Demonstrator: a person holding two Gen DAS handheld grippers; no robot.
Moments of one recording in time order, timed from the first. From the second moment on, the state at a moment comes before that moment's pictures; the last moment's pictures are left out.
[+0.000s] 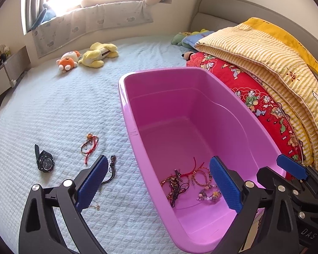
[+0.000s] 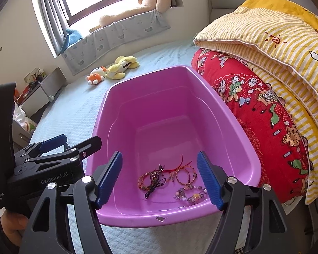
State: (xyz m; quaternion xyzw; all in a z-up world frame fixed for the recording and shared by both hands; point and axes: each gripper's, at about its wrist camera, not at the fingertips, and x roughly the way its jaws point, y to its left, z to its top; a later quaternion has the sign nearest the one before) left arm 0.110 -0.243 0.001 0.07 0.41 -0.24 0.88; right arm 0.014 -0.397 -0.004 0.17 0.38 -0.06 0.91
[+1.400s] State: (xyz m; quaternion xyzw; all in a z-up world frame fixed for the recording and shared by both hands) left arm 0.087 -0.109 0.002 0.02 0.39 -0.18 0.90; right arm 0.016 -0.294 0.005 0.11 0.39 -0.01 0.92
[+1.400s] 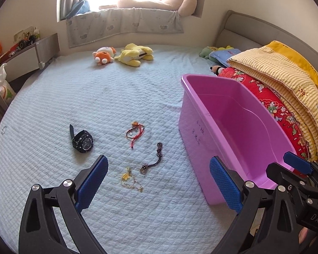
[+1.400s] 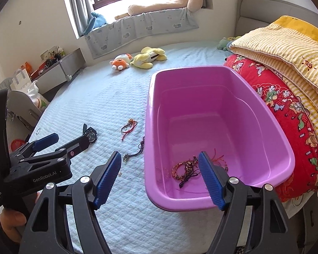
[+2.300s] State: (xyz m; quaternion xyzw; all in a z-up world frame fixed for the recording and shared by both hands) left arm 0.048 0.002 -0.054 0.02 0.42 -0.08 0.91; right arm 0.014 -0.203 -0.031 0.07 0.40 0.02 0.91
